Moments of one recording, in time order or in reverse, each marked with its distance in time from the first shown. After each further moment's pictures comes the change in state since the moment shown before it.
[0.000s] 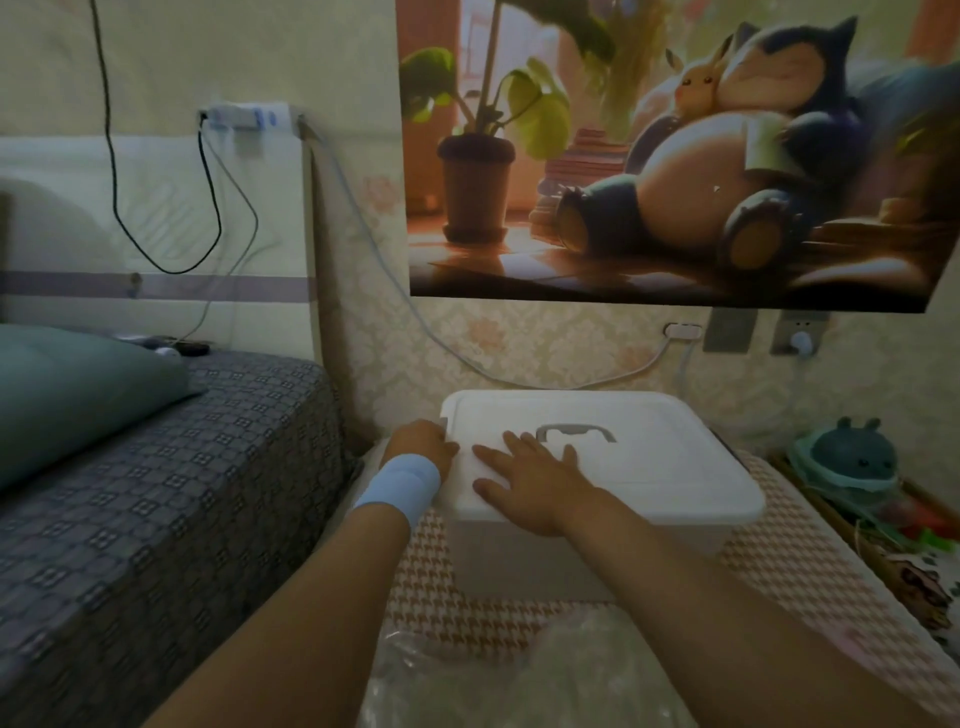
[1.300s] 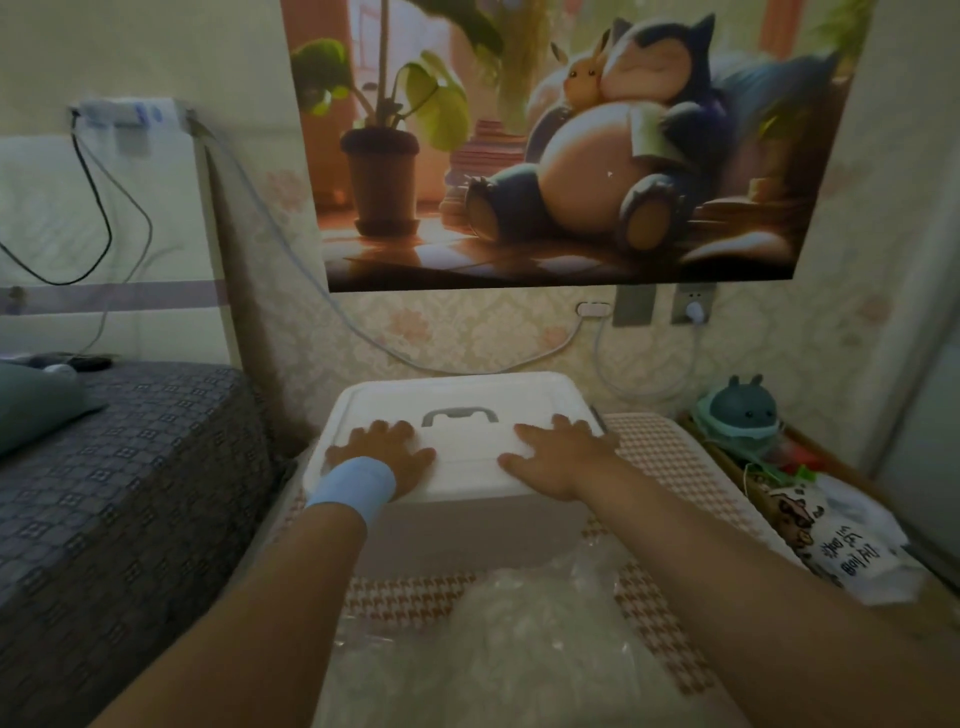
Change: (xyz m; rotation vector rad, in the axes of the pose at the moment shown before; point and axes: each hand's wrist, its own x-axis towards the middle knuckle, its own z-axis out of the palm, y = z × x) left_hand -0.026 0.039 0.027 0.347 -0.097 0.062; right_hand -0.073 0.097 -0.026 -0.020 0.001 0.387
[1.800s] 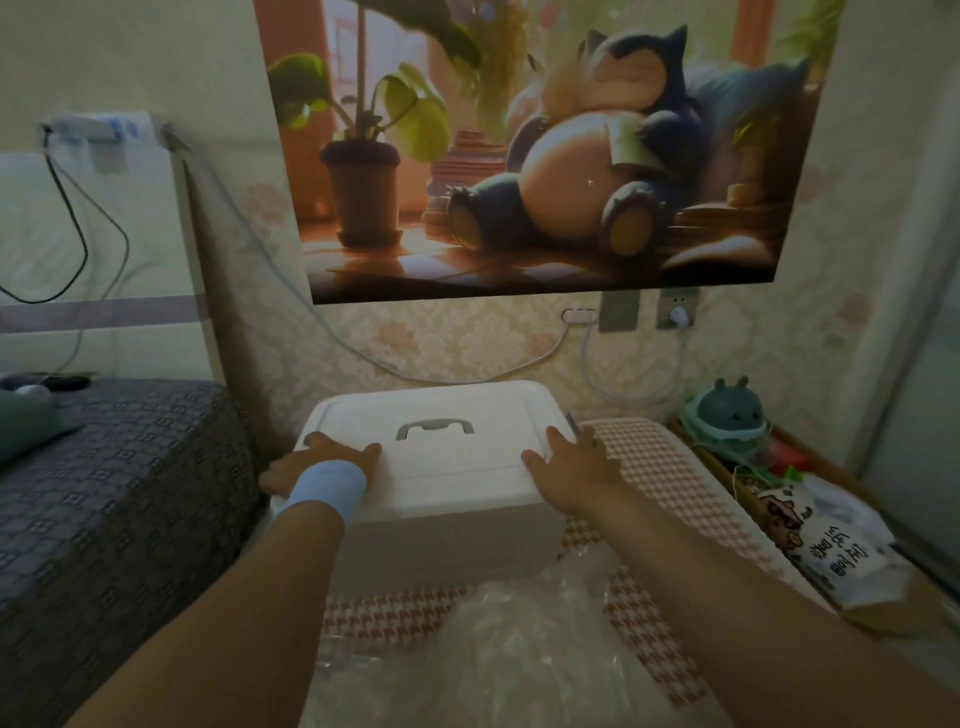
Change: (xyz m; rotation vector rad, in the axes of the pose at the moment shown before) left_hand 0.005 -0.008 -0.016 -0.210 0.035 -0.546; right_hand 0.010 0.025 0.023 0.297 0.083 0.172
